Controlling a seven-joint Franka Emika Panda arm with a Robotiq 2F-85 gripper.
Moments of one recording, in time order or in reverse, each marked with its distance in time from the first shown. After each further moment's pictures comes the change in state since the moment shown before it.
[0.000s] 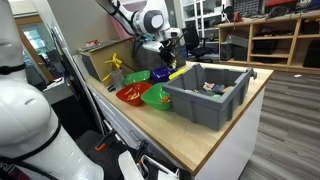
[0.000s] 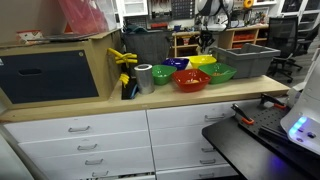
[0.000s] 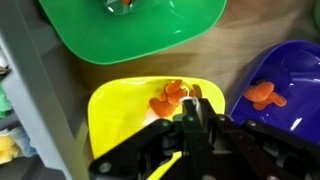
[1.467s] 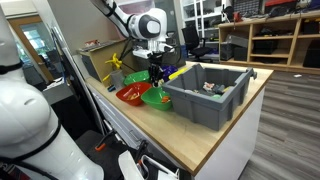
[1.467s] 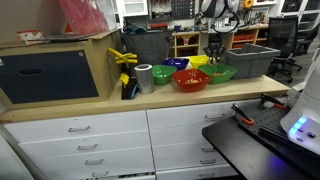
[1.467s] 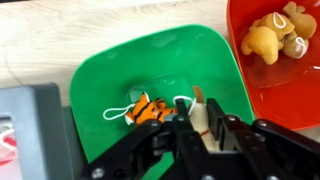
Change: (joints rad) arm -0.005 -0.070 0.000 -0.139 0.043 -0.342 0.000
